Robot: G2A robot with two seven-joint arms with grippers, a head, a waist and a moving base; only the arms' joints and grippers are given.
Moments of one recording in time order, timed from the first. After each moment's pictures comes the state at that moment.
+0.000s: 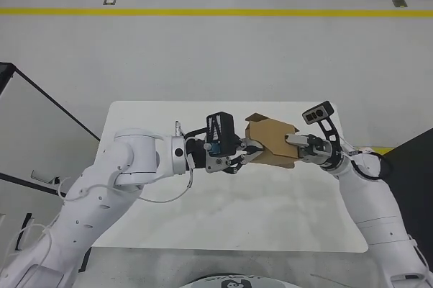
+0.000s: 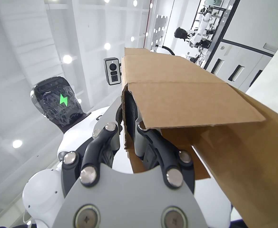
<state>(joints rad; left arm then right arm) 1.04 -1.04 -1.00 -2.03 0.87 -0.76 -0.43 -1.27 -1.11 1.36 -1.43 0.97 -0.22 1.43</state>
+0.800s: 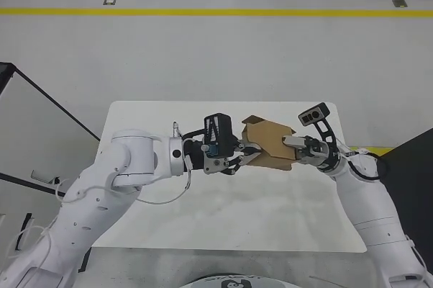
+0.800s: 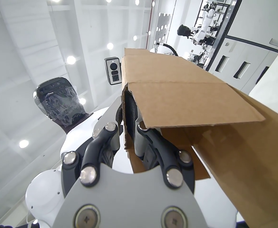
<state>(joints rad) 1.06 -1.04 -1.01 -2.04 0.86 -0.77 -0.44 -1.27 -1.11 1.35 -1.44 0.98 -0.21 1.43</state>
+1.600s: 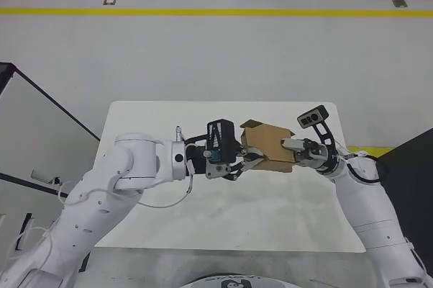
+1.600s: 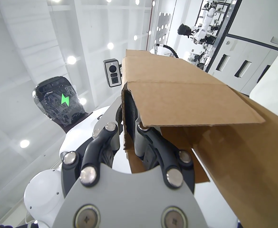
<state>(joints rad) 1.06 -1.04 -1.00 -2.05 0.86 -0.78 -0.43 -1.29 -1.12 1.35 -1.46 0.98 -0.22 1.43</state>
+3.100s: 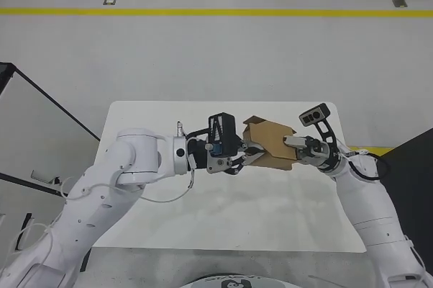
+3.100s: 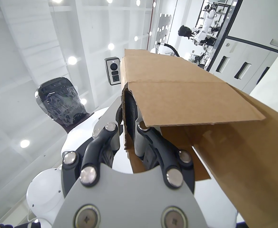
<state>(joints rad) 1.03 -1.05 -0.99 -2.01 0.86 -0.77 -0.42 -1.27 -1.12 1.36 -1.43 0.98 -0.21 1.45</state>
